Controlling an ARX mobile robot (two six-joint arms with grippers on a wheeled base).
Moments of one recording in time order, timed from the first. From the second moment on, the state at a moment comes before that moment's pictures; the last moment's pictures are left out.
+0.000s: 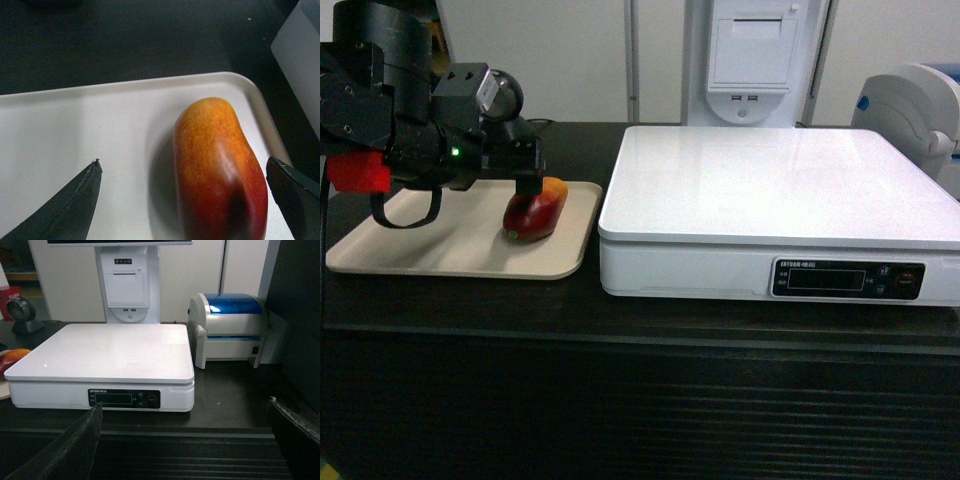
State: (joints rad) left arm -0.08 2.24 1.48 0.21 0.07 0.03; right arm 0.00 0.00 0.01 0.00 0.00 0.00
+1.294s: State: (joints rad) left arm -0.11 2.44 1.70 0.05 0.07 0.01; right arm 0.00 0.00 0.01 0.00 0.00 0.00
